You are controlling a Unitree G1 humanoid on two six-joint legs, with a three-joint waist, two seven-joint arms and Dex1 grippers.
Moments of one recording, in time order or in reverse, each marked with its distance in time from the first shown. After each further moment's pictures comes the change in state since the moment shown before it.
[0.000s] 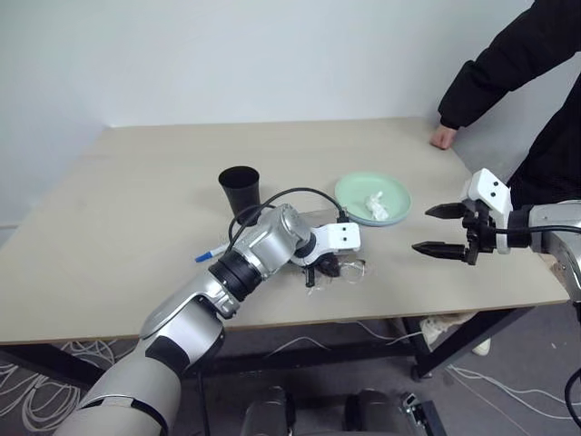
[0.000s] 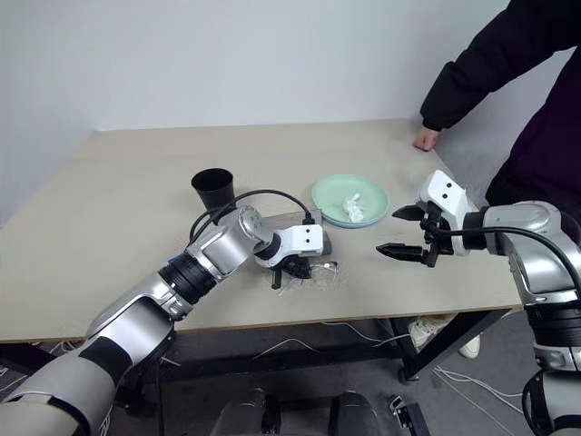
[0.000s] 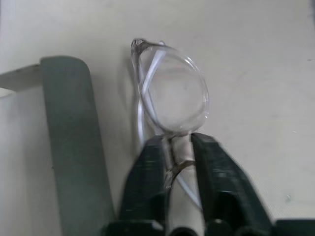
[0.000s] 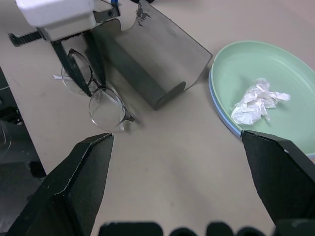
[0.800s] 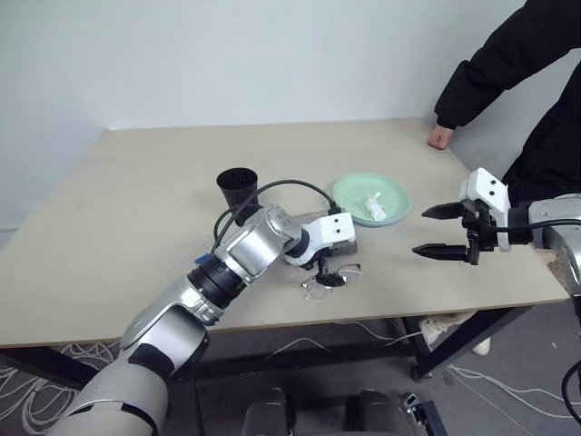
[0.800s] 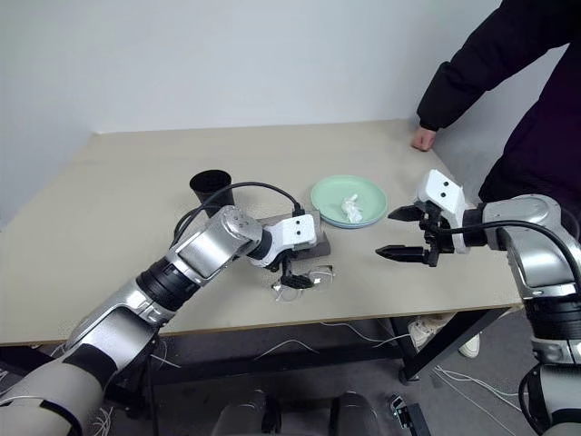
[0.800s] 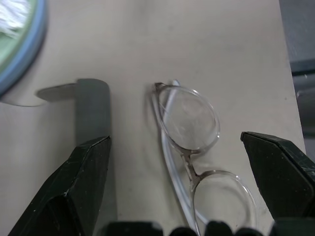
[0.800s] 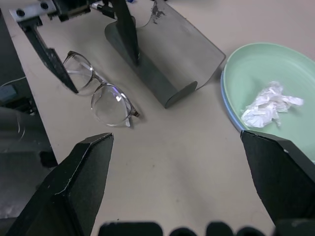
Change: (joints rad) left arm 0.064 0.079 0.036 -0.184 -0.136 0.130 0.119; right arm -0.025 0.000 0.003 0.025 -0.028 -0.013 0.083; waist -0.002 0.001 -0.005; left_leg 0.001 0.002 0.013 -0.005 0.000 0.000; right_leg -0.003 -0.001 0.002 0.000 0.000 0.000
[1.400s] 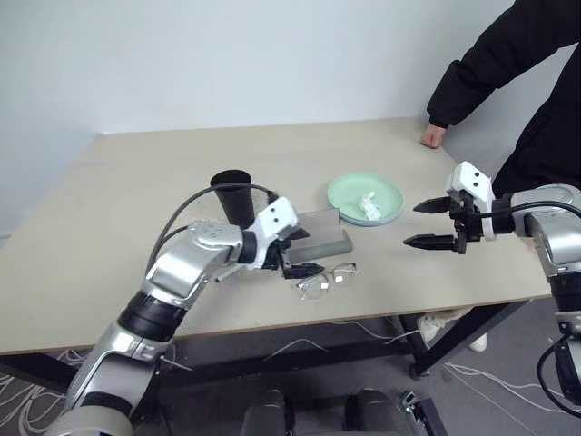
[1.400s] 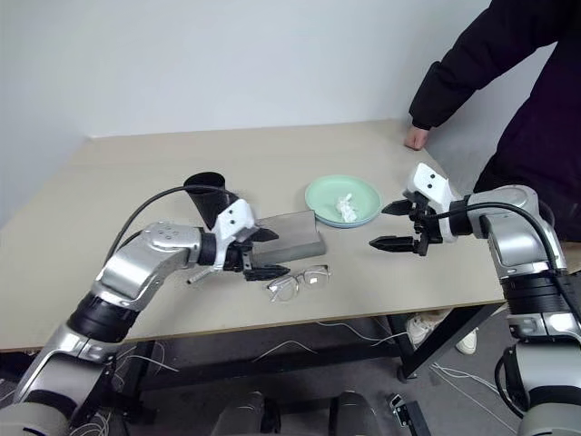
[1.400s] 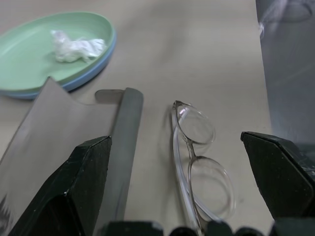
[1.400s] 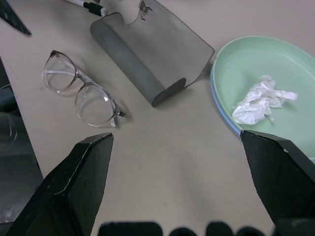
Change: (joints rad) left arm 0.265 0.186 0.303 -0.254 -0.269 -0.078 0.089; right arm -0.153 0.089 0.067 0.221 -0.098 -0.080 0.048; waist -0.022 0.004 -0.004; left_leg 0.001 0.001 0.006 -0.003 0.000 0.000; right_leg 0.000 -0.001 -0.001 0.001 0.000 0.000
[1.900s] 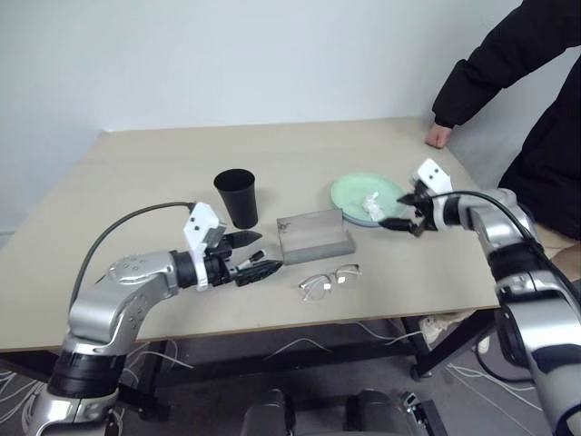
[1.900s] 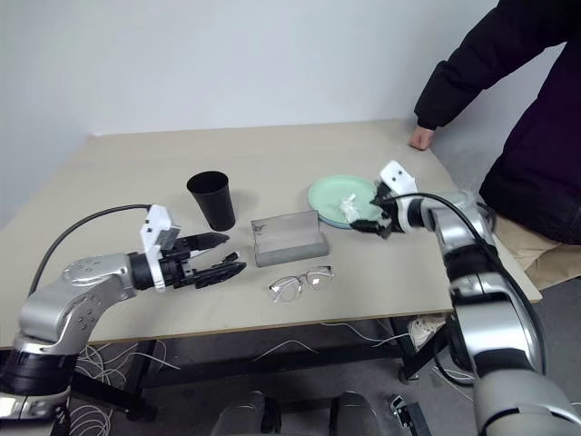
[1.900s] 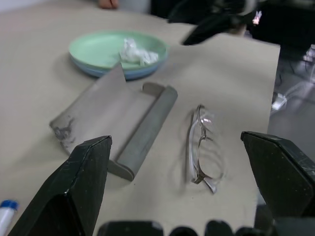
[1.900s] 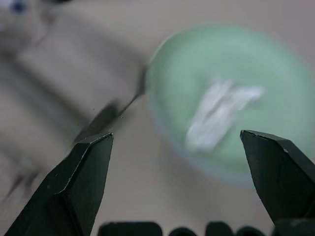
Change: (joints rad) left arm 0.354 0.118 0.383 -0.184 -0.290 0.009 0.080; right arm -0.142 0.223 0.024 0.368 -0.141 -0.054 -0.184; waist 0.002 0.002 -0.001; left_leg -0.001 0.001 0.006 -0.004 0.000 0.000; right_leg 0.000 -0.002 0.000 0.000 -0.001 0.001
